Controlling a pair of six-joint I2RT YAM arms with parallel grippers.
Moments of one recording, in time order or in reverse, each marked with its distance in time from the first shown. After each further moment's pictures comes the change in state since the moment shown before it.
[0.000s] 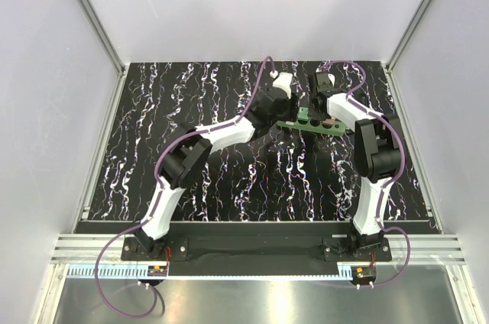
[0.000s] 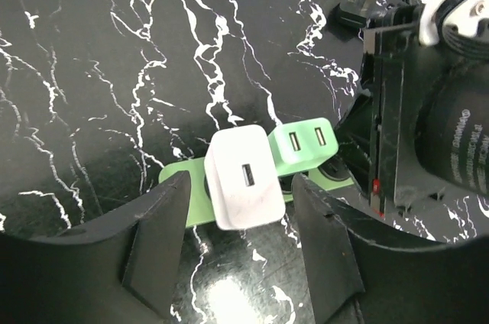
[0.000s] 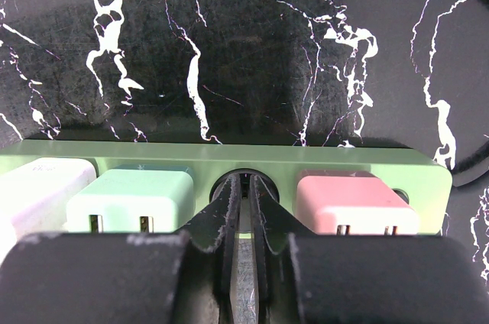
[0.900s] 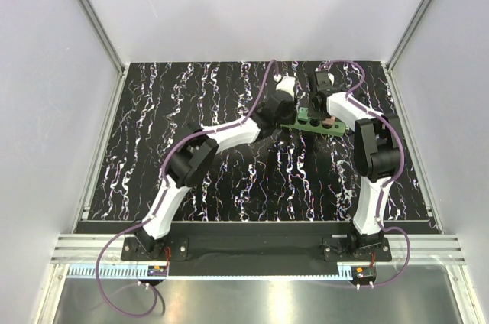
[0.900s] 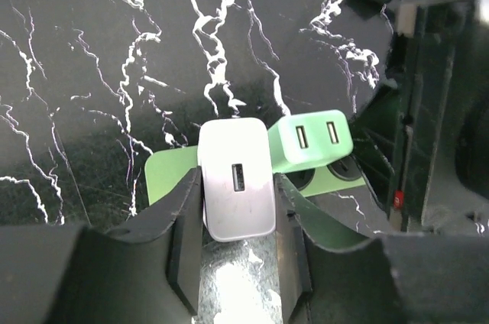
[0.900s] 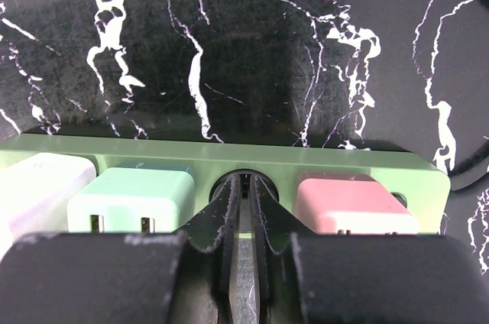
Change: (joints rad) left arm -0.013 0.087 0.119 -0.125 -0.027 -0.040; right arm 0.000 0.009 0.019 -0.021 -0.006 -0.012
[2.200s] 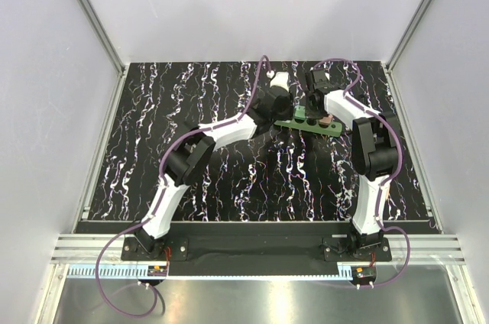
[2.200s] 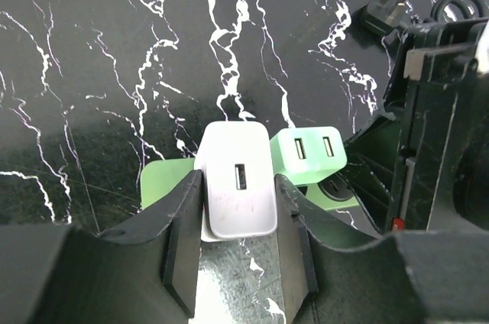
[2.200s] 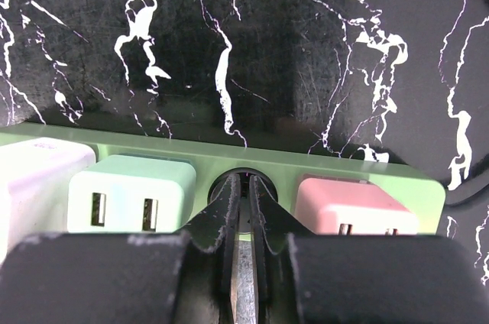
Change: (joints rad) left arm 0.029 -0.029 -0.033 0.050 0.008 -0.084; right arm 0.015 0.024 0.048 -0.048 -0.034 -0.033
